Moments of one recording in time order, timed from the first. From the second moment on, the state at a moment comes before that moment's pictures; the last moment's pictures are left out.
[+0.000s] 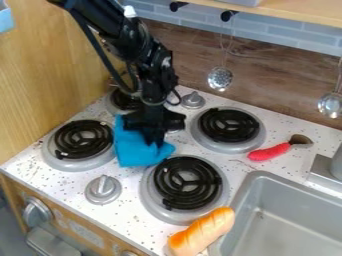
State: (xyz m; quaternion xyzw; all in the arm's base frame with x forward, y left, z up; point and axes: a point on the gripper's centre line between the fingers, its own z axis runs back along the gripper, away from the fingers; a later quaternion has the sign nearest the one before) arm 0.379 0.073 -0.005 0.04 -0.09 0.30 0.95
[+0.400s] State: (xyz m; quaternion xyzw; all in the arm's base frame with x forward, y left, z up) arm 0.303 0.089 0.002 0.04 -0.07 0.26 0.96
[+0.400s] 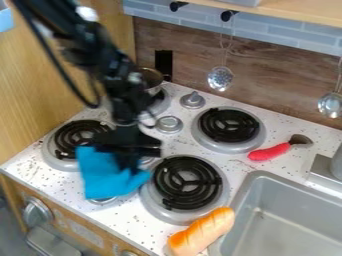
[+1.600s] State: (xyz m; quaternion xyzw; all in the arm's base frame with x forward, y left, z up) arm 0.216 0.097 0.035 0.03 -0.09 0.26 0.96
